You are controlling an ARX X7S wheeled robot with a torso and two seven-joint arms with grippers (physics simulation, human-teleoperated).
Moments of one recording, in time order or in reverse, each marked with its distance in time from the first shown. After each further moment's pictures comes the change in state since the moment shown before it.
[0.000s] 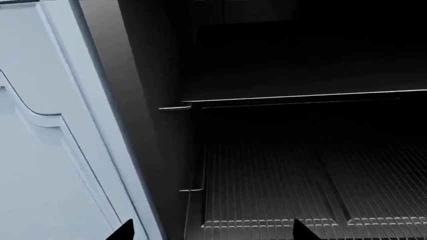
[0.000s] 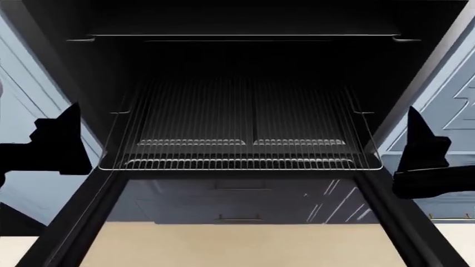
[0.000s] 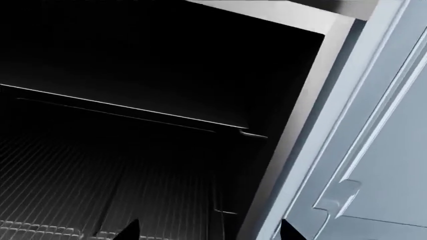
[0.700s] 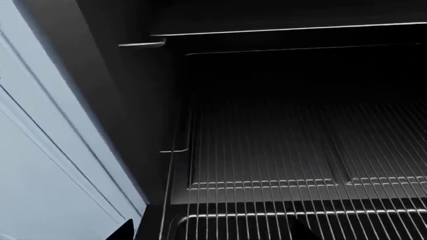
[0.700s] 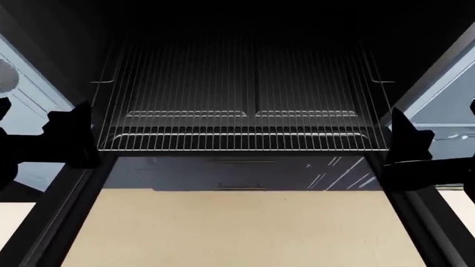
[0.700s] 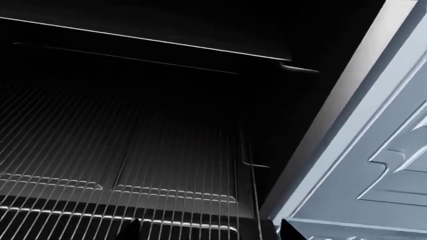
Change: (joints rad) left arm -0.090 0.022 0.113 -0.051 -0.011 0.012 -0.011; right arm 0.031 -0.043 -0.084 0.064 -0.004 -0.023 -0.010
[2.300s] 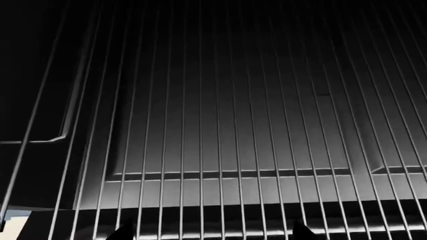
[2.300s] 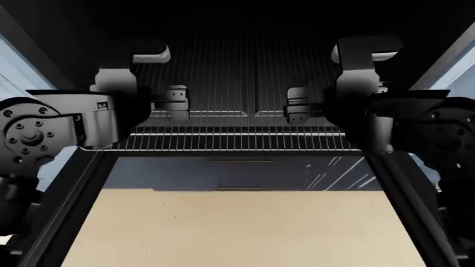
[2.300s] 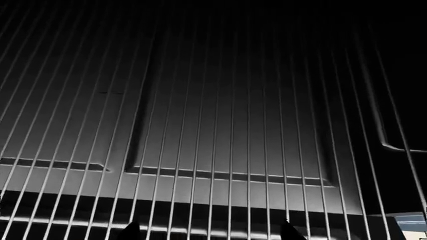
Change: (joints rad) left arm -0.321 0.551 0.554 -0.941 0.788 -0.048 0.591; right arm 0.388 -0.580 -0.632 0.990 -0.745 0.072 -0.540
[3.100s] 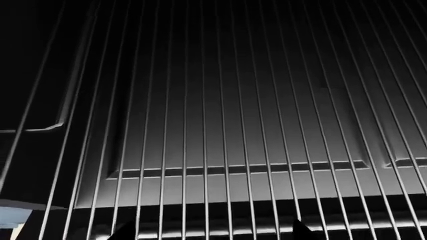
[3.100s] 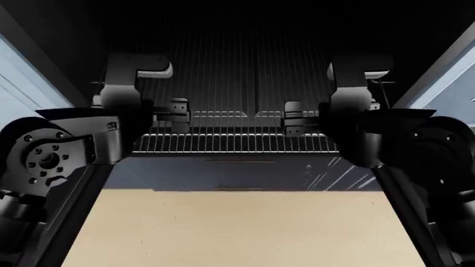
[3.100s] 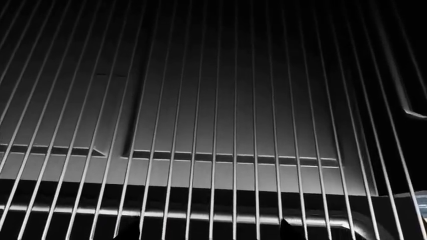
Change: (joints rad) left arm 0.097 -0.008 0.000 0.063 0.110 0.058 0.049; right arm -0.089 -0.010 0.011 -0.010 -0.045 -0.047 -0.018
